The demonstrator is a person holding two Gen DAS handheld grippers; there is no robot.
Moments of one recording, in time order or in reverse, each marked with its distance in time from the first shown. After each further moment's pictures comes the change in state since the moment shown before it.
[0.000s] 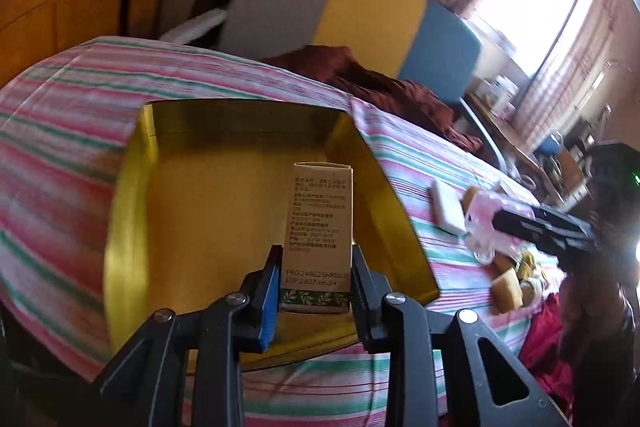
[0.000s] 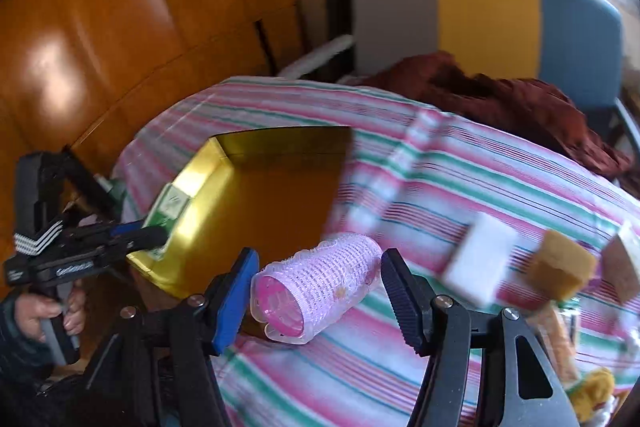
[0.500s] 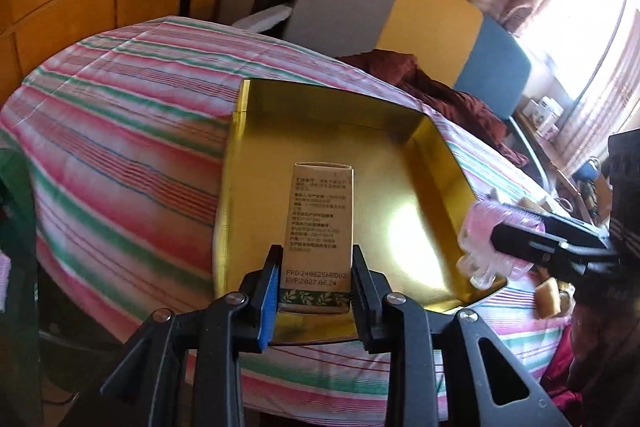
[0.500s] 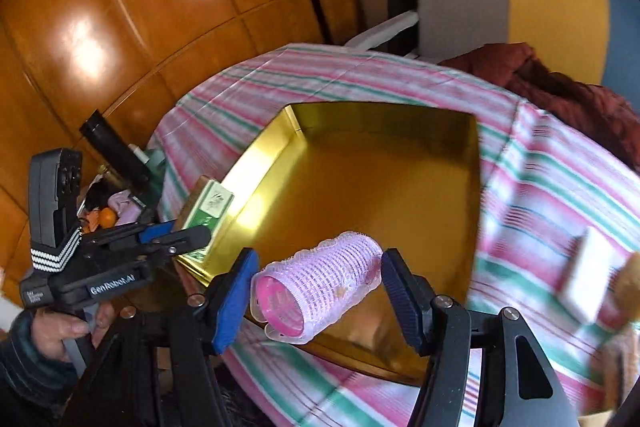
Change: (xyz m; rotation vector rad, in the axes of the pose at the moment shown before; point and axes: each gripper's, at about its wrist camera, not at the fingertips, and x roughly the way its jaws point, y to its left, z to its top) left arm -0.015 0.060 -0.023 -0.098 -0.012 0.151; right arm 0.070 0.093 0.006 -0.065 0.095 0.138
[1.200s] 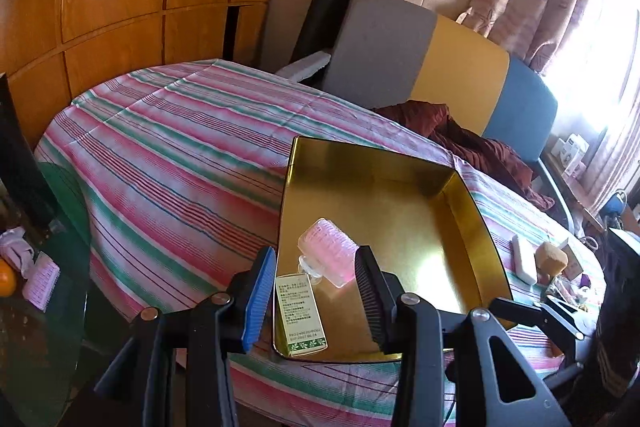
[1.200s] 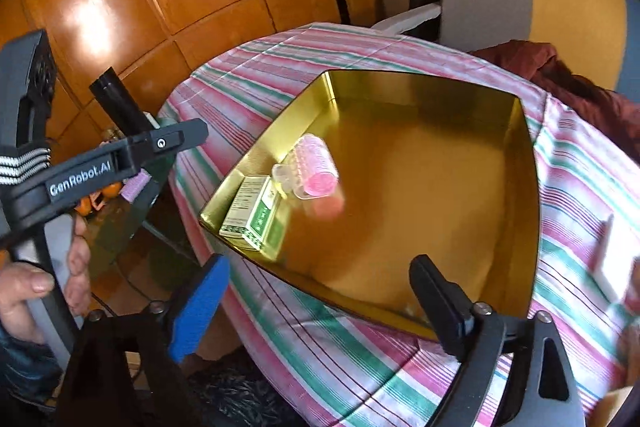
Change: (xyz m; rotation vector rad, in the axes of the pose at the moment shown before) left arm -0.040 0.004 0.012 -0.046 -0.159 0.126; right arm 0.014 0.045 -0.036 -0.054 0.025 -0.032
